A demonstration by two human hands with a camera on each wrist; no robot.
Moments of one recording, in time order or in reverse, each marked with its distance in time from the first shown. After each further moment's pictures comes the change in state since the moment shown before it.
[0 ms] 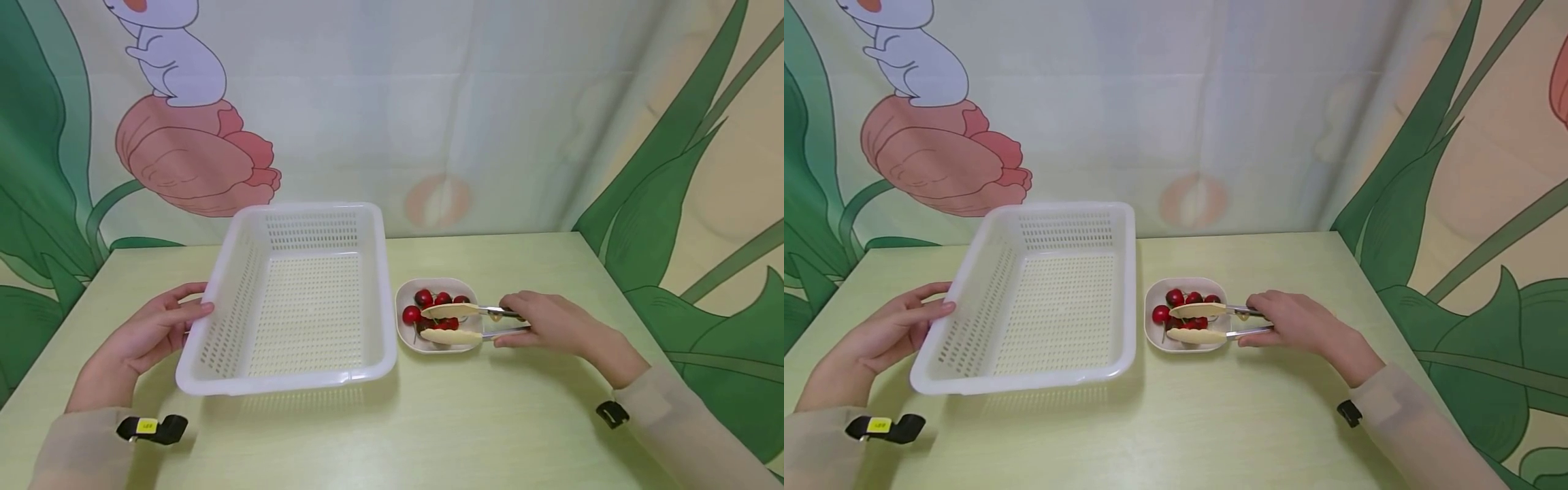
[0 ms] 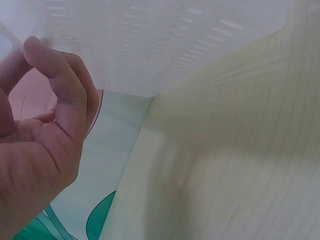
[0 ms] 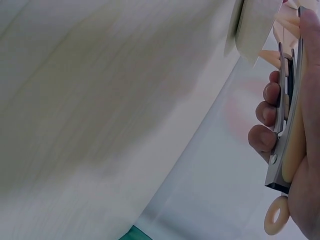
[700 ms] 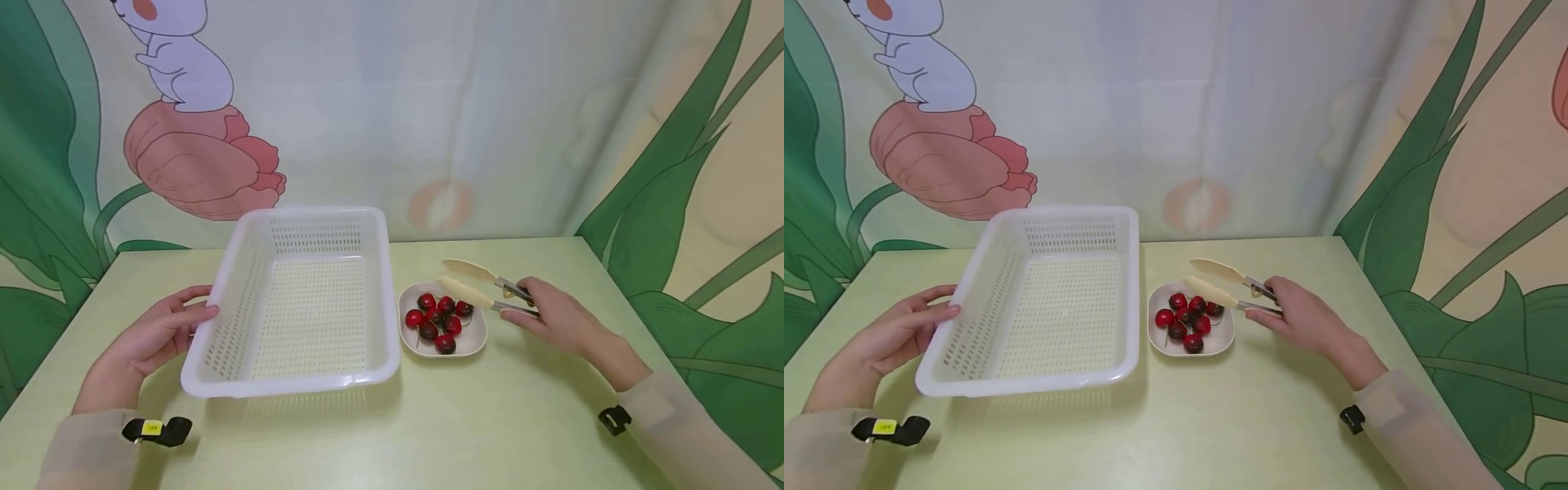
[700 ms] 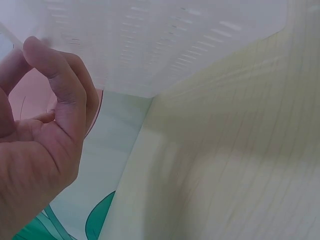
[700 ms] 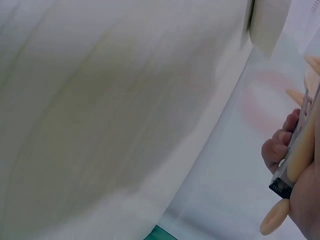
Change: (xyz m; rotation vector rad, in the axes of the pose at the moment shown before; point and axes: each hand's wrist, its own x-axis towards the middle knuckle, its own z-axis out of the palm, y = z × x) left_hand 0.000 -0.001 -0.001 -0.009 -0.004 0.002; right_hand 0.000 0.008 0.003 0.178 0.175 0.207
